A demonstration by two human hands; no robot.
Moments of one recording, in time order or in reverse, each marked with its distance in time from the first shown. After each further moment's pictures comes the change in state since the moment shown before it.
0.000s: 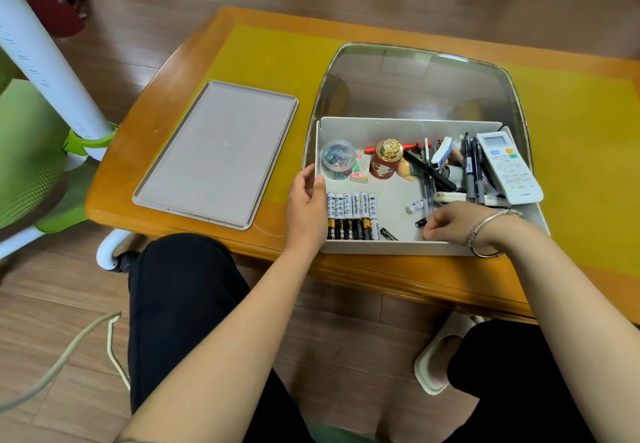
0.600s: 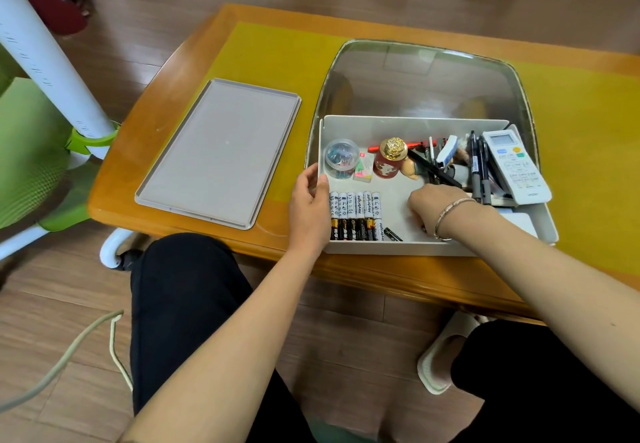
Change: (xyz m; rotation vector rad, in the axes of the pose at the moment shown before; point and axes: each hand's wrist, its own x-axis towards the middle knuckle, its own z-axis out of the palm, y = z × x) left_hand 0.001 0.000 0.001 0.012 0.002 0.000; right_hand 0.039 -0.026 0.008 -0.702 0.186 -0.132
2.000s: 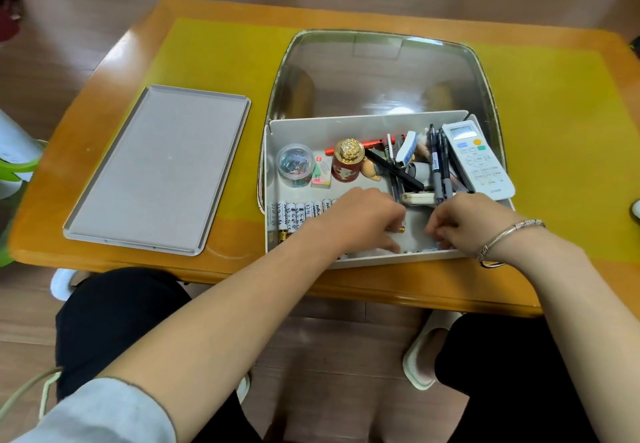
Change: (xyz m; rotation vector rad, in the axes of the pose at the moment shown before) left_hand 0.017 0.028 0.100 1.100 -0.950 0.825; right_hand -0.066 0.054 0.001 0.619 -0.016 0.198
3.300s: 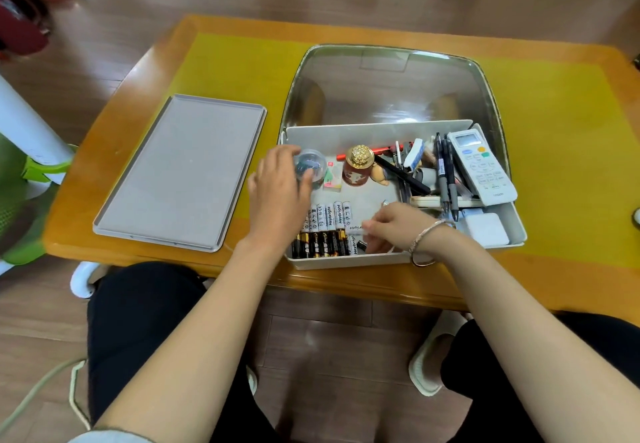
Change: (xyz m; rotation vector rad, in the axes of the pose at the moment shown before) left_hand -0.084 -0.043 -0.019 -0.137 0.784 -0.656; right_hand 0.027 -0.062 0.035 0.444 -0.181 -0.061
